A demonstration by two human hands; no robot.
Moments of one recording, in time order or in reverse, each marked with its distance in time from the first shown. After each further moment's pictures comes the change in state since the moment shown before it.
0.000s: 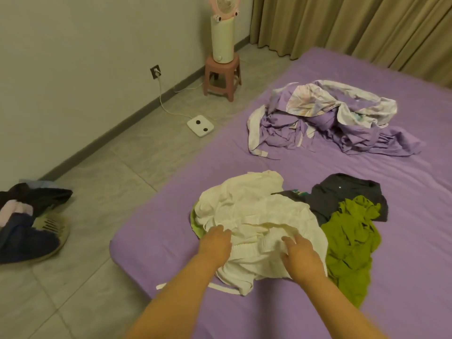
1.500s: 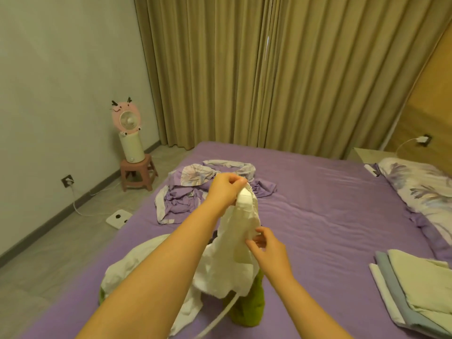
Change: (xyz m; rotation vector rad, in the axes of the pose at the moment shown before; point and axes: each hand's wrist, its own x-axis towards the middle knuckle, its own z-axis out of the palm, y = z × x) left_hand -0.162 0.346 -0.206 -0.983 0.343 0.543; right_hand -0.198 0.167 -0.104 0.913 0.754 0.135
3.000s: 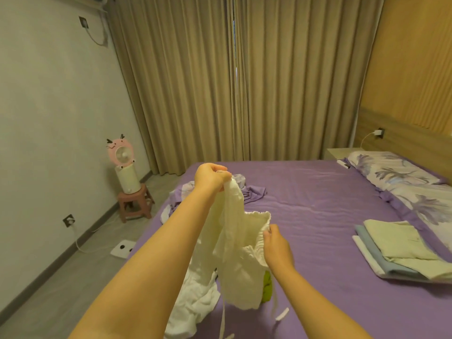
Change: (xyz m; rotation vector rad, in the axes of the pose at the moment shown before) left_hand -0.129 0.065 -0.055 -0.054 0.114 0.016; right_hand -0.141 -0.052 -0.018 -0.036 0.198 0.161
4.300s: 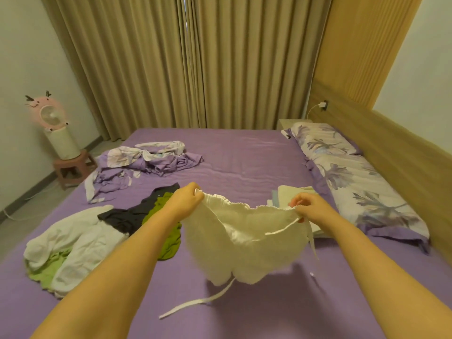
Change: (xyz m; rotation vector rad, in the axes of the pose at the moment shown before) left_hand -0.114 -0.062 0.291 0.655 -0.337 0.041; right_hand 0.070 0.255 -0.377 0.135 -0.210 0.101
